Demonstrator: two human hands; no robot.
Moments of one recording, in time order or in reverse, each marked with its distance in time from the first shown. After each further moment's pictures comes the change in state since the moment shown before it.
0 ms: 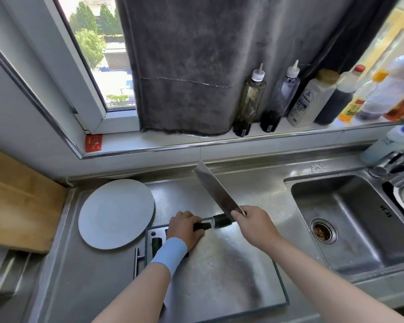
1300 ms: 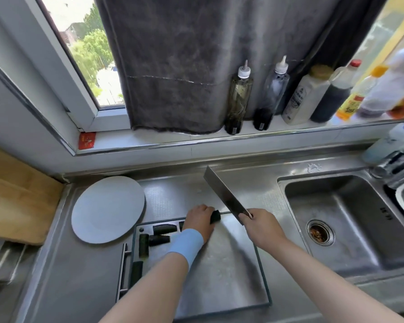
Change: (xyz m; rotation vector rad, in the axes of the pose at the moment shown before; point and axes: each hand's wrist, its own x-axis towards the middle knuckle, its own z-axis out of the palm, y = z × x) left_hand 0.020 0.091 0.007 0.061 -0.005 0.066; right_hand 0.007 0.052 -0.040 -0.052 -0.051 0.064
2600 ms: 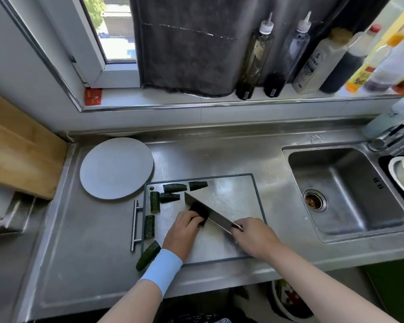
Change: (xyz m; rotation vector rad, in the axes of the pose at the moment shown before) left_hand -0.150 -0.070 0.074 -0.240 0.422 0.290; right_hand -0.089 0.023 0.081 -0.303 -0.246 -0.040
